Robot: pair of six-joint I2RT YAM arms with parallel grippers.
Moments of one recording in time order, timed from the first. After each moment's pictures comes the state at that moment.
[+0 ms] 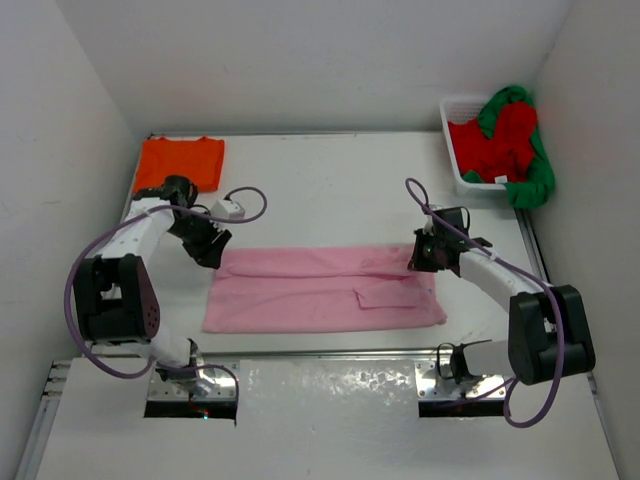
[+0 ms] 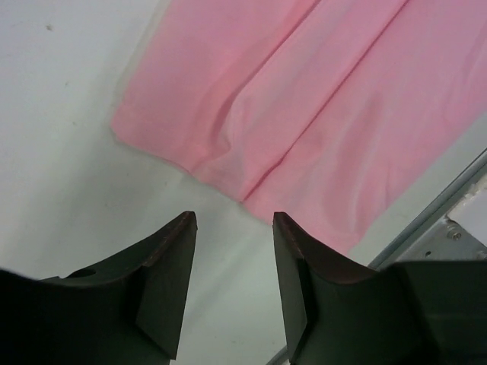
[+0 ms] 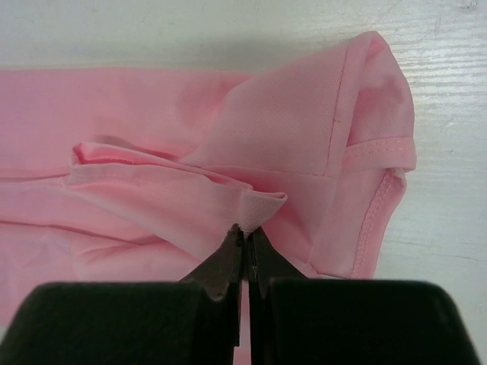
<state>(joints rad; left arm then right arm) 0.07 1.52 1.11 -1.04 0.43 0.91 0.16 1.34 0.62 -0.27 -0.14 0.28</state>
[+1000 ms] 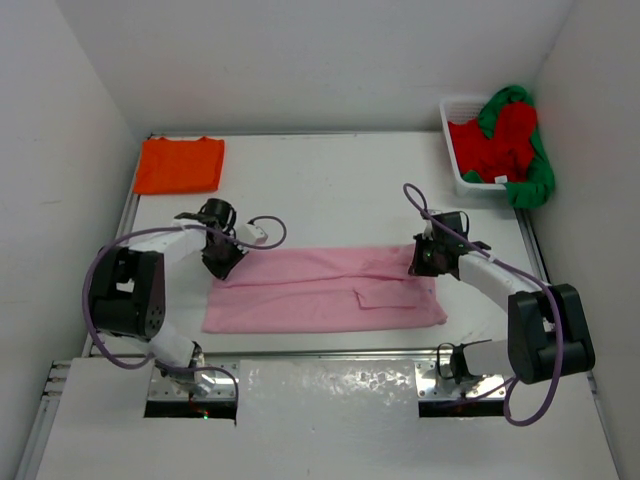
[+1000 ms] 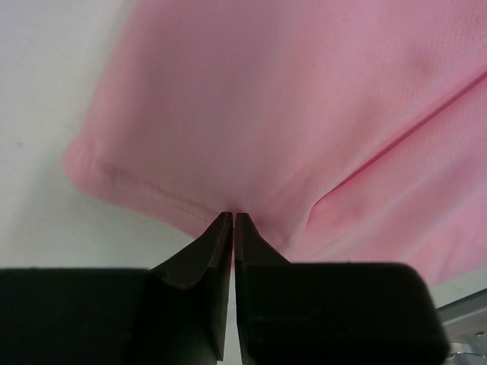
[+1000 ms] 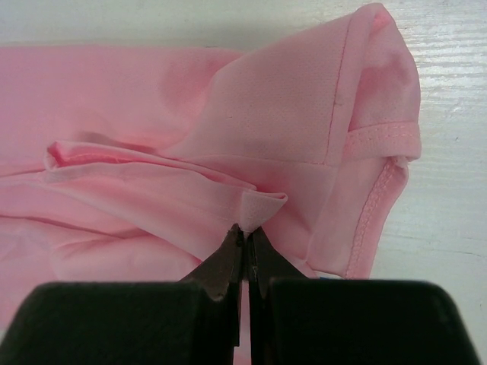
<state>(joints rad) -0.14 1.57 0.87 -0.69 0.12 0.68 0.16 1.35 0.59 -0.26 -0.14 0.25</state>
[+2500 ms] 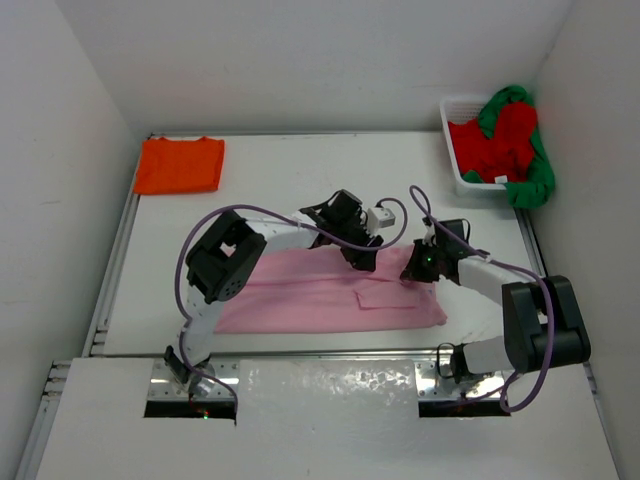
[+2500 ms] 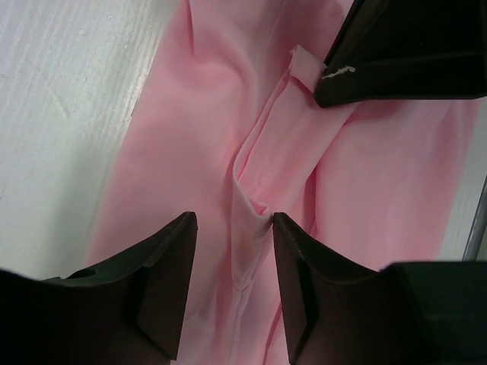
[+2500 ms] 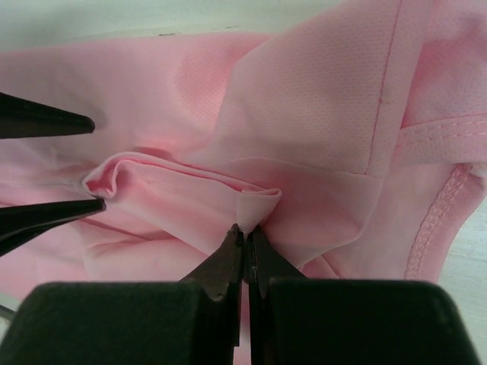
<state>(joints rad) -0.77 2.11 1.43 -0.18 0.54 0.10 0.13 1.40 0.50 -0.11 -0.30 0.35</state>
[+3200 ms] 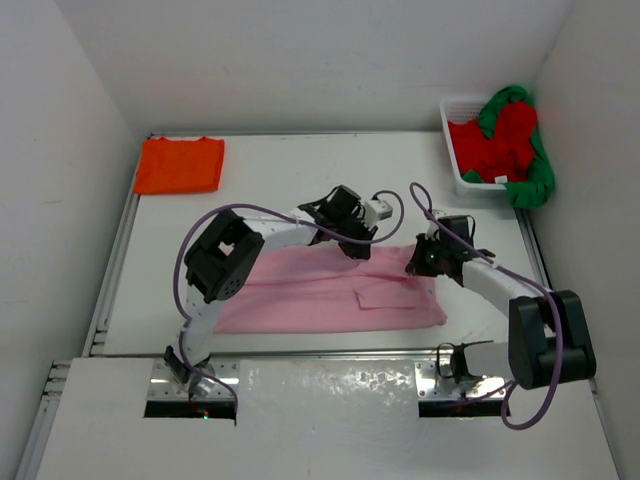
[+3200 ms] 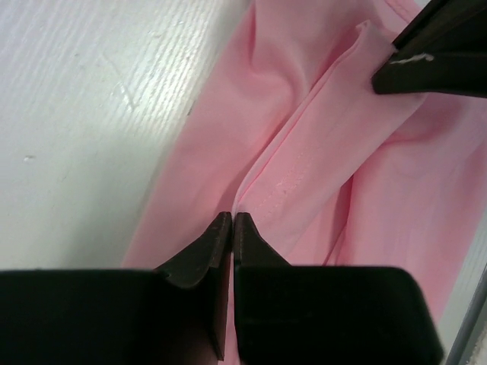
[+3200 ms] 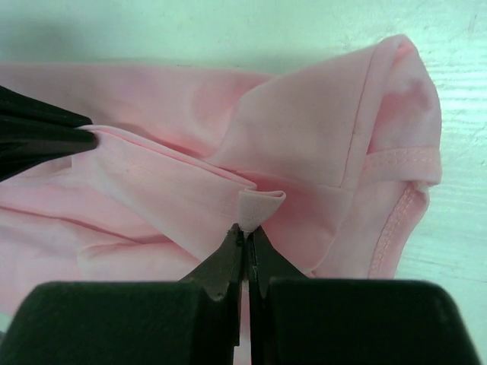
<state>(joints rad) -0.76 2.11 1.45 -0.20 0.46 0.05 0.12 1.32 0.51 -0.13 -0.25 0.27</state>
